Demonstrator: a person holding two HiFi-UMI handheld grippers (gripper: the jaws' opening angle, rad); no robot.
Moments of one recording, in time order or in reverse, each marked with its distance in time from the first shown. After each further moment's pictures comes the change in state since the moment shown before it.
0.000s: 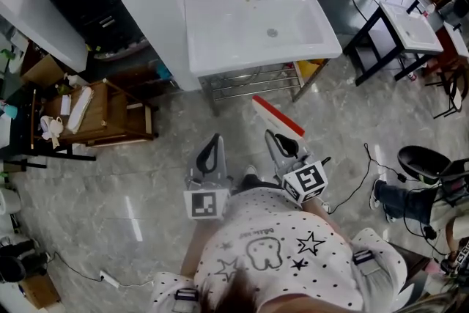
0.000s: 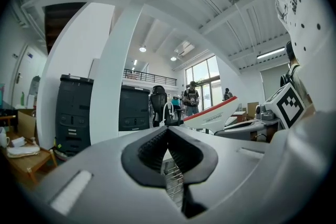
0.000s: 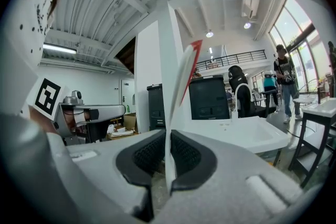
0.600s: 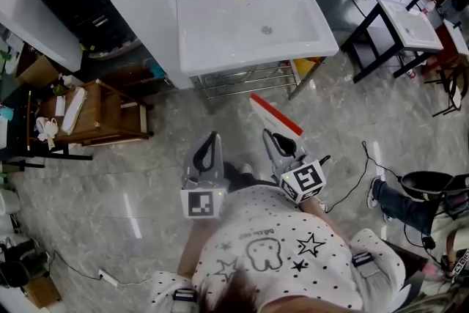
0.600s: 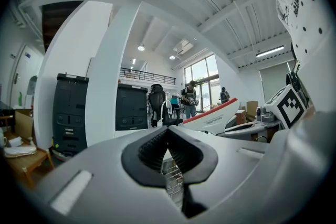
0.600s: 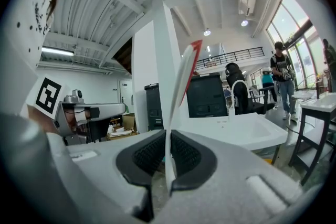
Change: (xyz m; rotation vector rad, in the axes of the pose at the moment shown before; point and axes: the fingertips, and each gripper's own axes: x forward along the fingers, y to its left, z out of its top) left arm 0.023 -0.016 -0.006 0.025 0.004 -0.017; right arm -0.002 -0.026 -0.013 0.032 0.002 -0.002
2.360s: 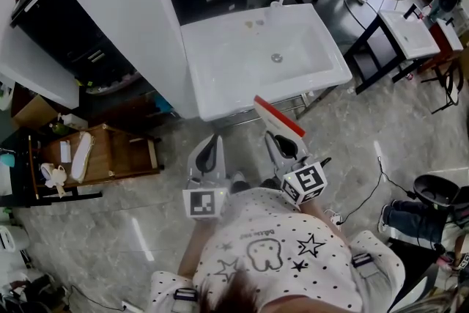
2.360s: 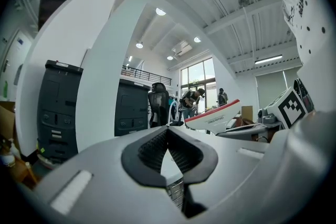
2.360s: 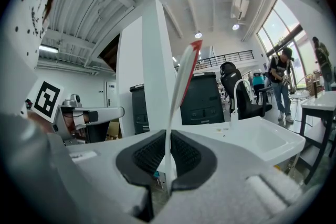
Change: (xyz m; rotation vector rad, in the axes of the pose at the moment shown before) left arm 0.115 0.138 0.014 -0.063 0.003 -0.086; right arm 0.160 -0.027 0.042 0.037 -0.021 -0.120
